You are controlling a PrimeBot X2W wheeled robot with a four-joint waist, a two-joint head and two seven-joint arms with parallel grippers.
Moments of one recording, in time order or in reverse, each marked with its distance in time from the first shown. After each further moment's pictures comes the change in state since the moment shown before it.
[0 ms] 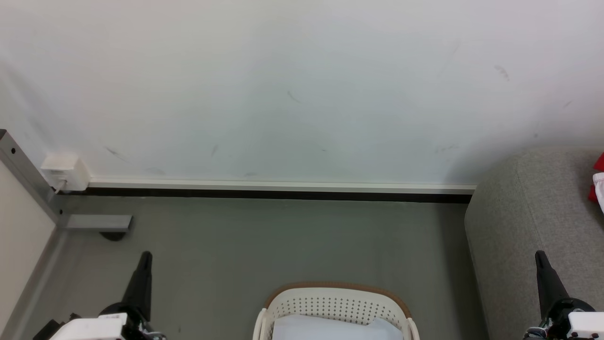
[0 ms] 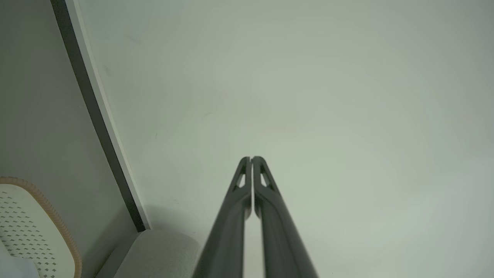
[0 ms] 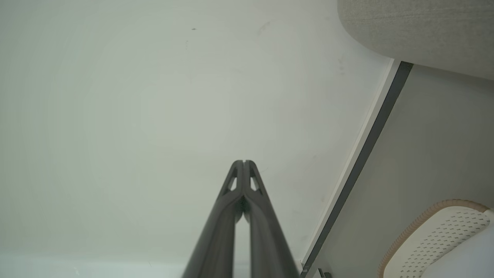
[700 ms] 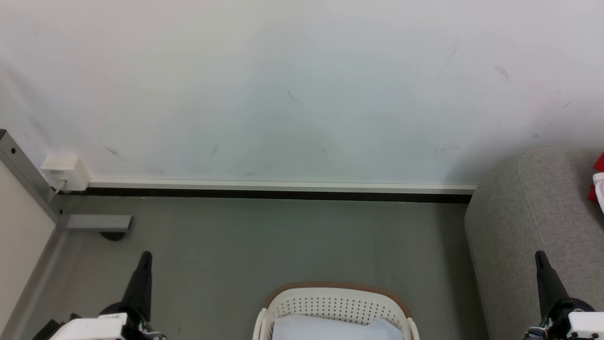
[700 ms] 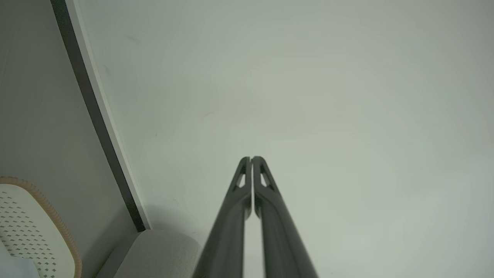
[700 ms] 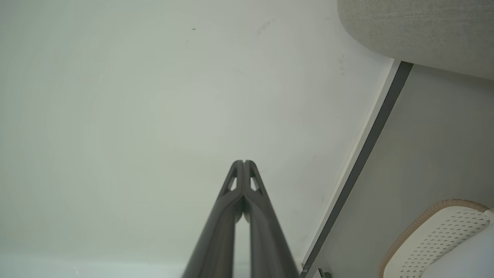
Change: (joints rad) left arm 0.000 0.000 0.000 0.000 0.000 0.000 0.000; right arm 0.000 0.000 0.000 0.000 0.000 0.000 0.000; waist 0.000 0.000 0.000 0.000
